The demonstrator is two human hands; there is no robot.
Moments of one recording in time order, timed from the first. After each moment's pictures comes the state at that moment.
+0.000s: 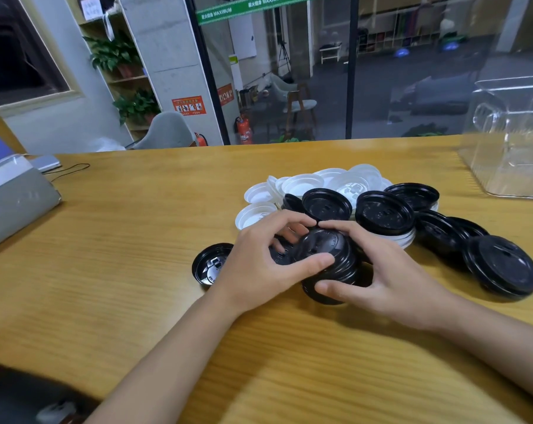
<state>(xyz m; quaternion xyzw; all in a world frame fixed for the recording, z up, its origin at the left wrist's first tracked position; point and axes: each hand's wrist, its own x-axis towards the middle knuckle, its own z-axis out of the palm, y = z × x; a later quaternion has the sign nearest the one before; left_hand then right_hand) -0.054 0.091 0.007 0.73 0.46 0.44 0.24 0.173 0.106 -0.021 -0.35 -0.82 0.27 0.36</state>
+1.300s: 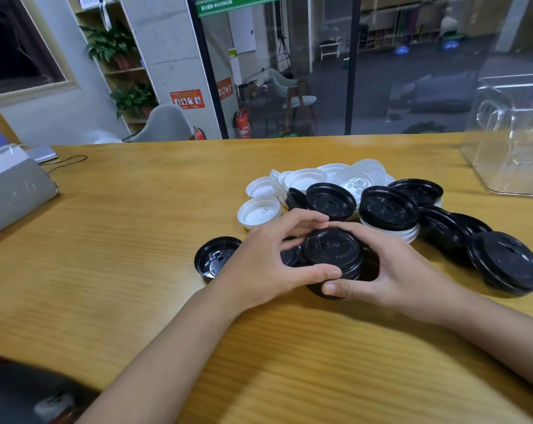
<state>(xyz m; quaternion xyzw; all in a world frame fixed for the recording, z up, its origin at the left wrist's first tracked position) -0.057 0.089 0.007 0.75 0.44 0.39 0.31 0.175 0.108 -0.018 -0.34 -0.83 0.29 0.35</state>
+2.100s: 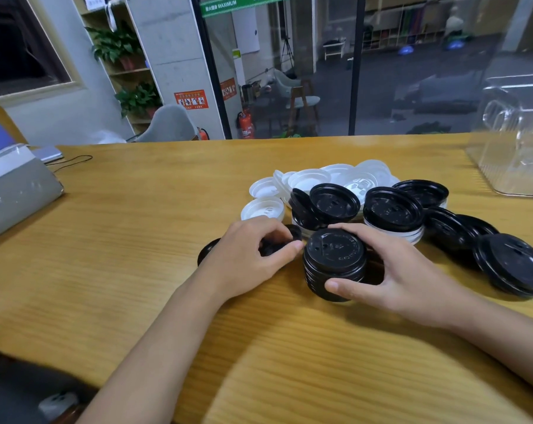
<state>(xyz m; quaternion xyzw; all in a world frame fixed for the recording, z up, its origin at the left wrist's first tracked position) -0.091 0.109 -0.002 0.77 0.53 0.32 0.15 0.174 0.106 -0.019 -0.34 -0.83 0.28 0.35</state>
